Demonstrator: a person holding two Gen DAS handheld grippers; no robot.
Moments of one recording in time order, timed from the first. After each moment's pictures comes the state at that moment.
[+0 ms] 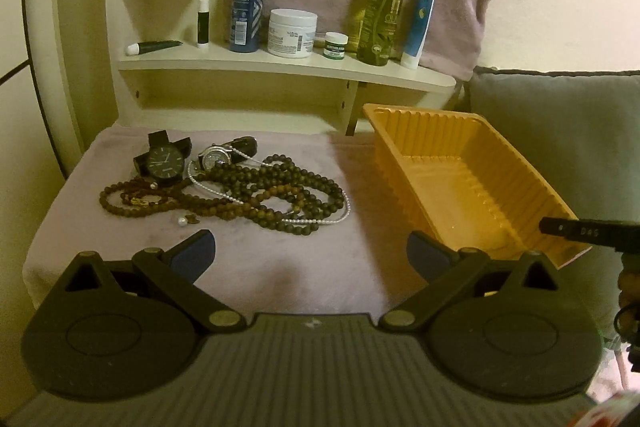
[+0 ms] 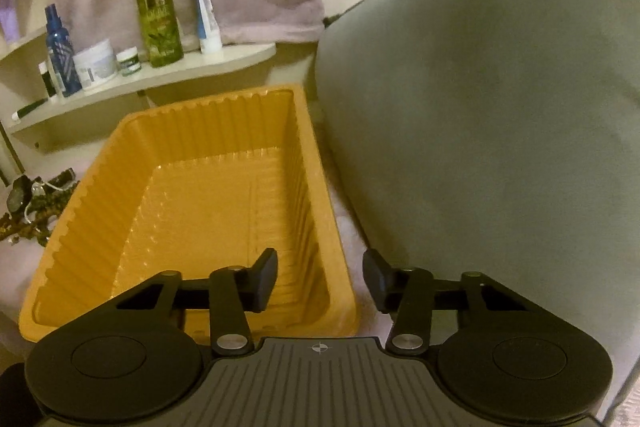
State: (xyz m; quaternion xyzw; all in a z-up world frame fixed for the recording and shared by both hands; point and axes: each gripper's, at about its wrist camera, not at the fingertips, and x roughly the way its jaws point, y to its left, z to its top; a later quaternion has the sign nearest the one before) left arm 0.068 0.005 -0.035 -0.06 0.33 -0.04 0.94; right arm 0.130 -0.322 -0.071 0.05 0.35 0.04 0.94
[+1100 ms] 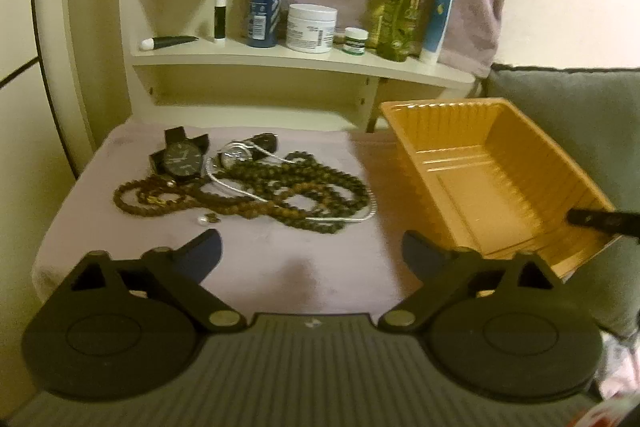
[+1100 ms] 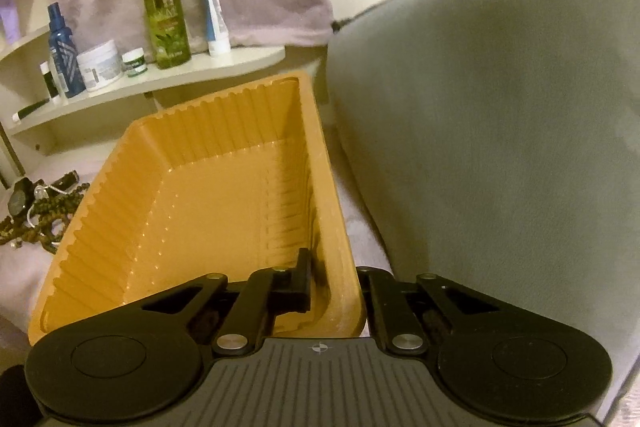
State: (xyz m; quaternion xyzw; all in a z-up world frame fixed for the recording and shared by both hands) left arm 0.073 0.021 -0.046 -0.05 0.33 -0.02 0.94; right arm 0.120 -0.295 -0.056 0.04 0.33 0.02 0.94
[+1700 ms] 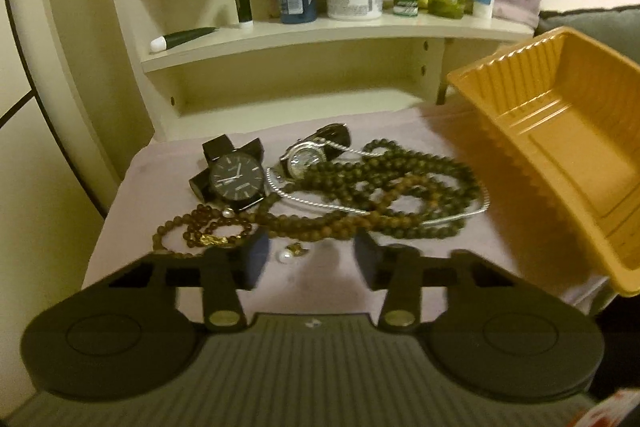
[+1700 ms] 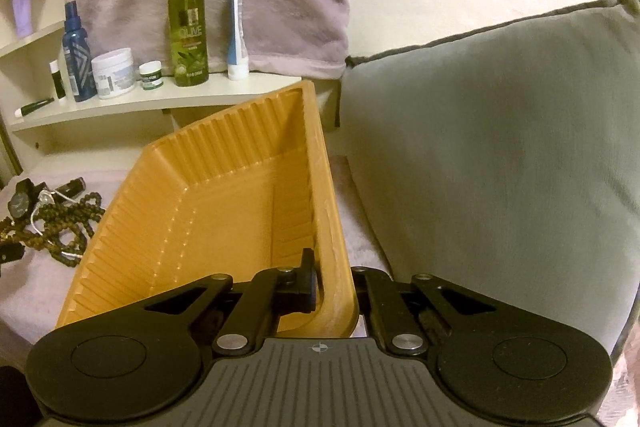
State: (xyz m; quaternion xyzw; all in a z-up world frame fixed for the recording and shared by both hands) left arm 0.134 0.068 -0.090 0.05 0.35 -0.01 0.94; right arm 0.115 -0.267 -0.034 -0.01 0.32 0.00 0.95
